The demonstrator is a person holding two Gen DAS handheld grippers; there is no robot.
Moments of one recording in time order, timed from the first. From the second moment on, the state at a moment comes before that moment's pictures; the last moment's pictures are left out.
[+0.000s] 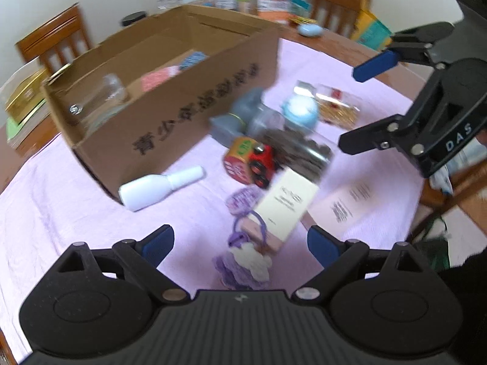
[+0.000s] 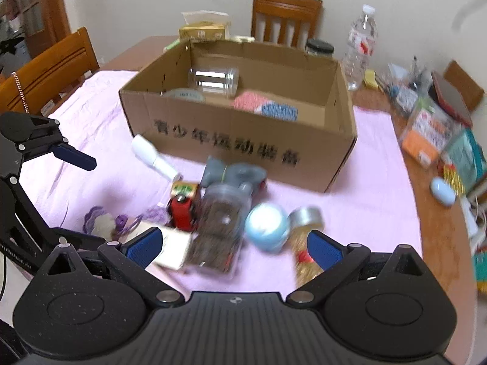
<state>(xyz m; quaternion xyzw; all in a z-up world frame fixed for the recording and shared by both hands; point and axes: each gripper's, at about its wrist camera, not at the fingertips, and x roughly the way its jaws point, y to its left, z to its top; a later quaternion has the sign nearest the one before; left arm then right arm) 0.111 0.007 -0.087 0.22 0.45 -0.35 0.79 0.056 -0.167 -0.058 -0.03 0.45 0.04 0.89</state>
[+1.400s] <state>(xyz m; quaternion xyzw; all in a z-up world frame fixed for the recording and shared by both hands) 0.109 0.019 -0.127 0.28 0.42 -0.44 0.75 0.032 -0.123 -0.117 0.09 0.52 -0.05 0.85</state>
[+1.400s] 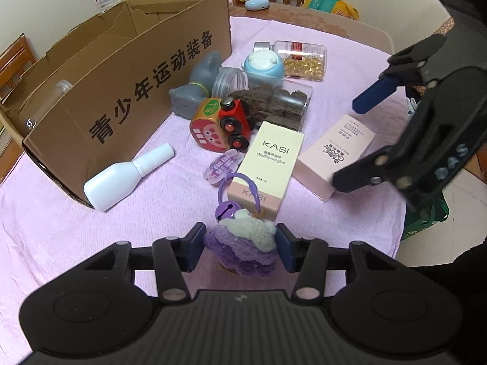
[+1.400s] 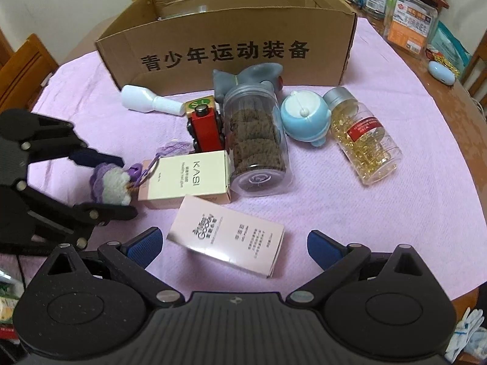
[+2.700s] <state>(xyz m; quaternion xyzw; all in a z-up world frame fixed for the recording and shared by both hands) 0.113 0.023 -0.093 0.25 0.40 -0.43 0.77 0.051 -0.136 -0.093 0.07 0.53 -0.07 0.84</state>
